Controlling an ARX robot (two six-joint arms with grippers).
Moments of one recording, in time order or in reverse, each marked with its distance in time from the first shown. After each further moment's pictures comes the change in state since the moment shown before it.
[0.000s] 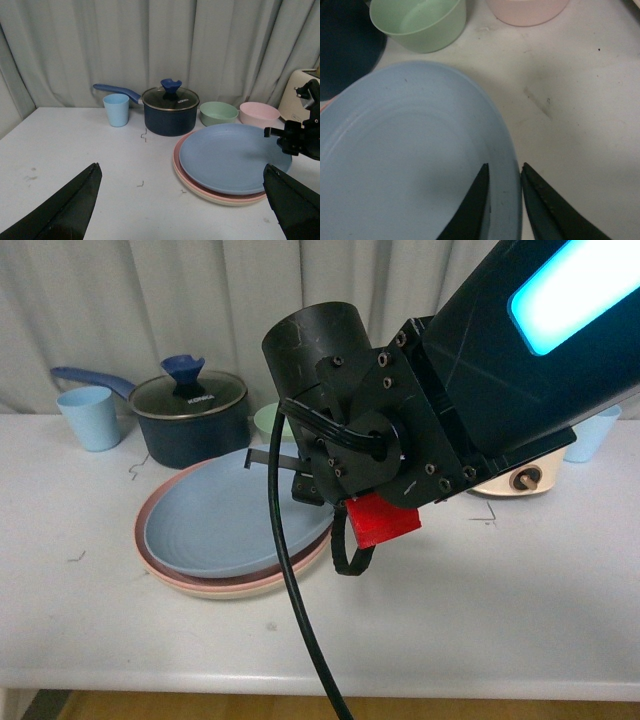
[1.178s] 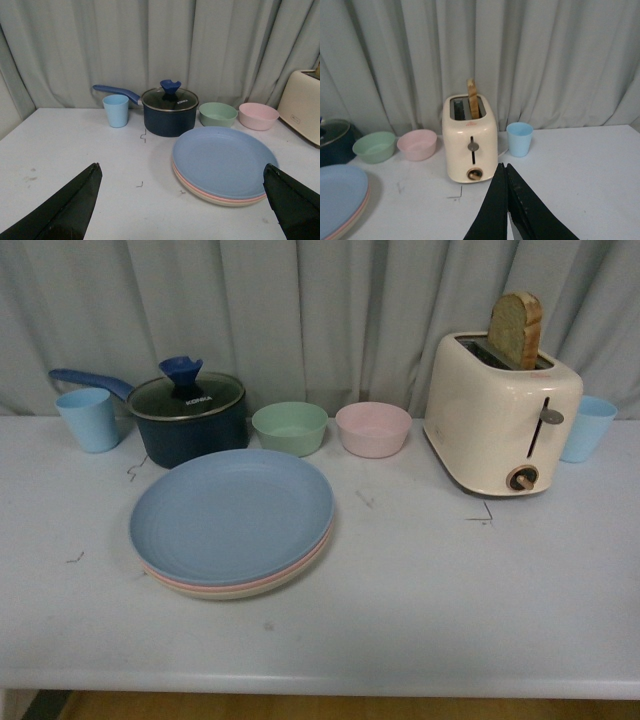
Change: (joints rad) left arm 0.000 0.000 0.000 0.000 0.000 0.000; right arm -0.582 -1.604 -1.179 0.287 -0.385 -0.569
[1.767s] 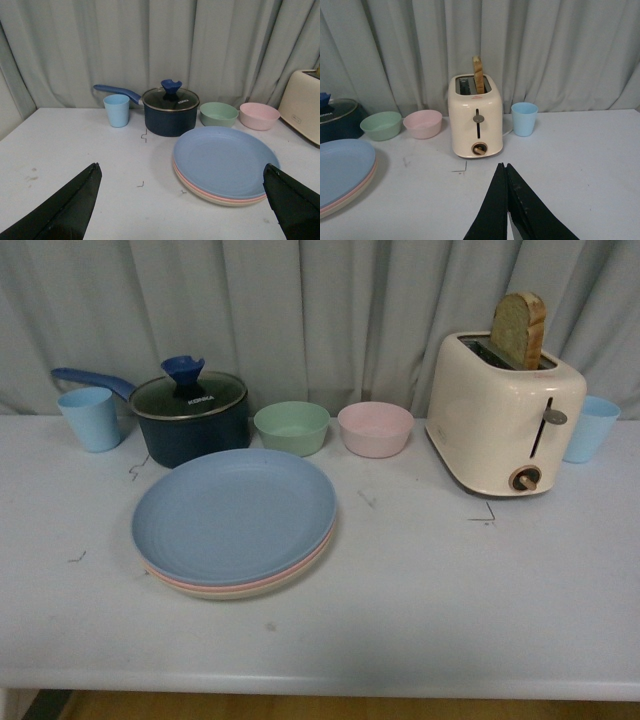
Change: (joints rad) left arm 0.000 0.000 0.000 0.000 0.000 0.000; right arm 0.005 -0.239 -0.186 -0.074 -0.014 0.000
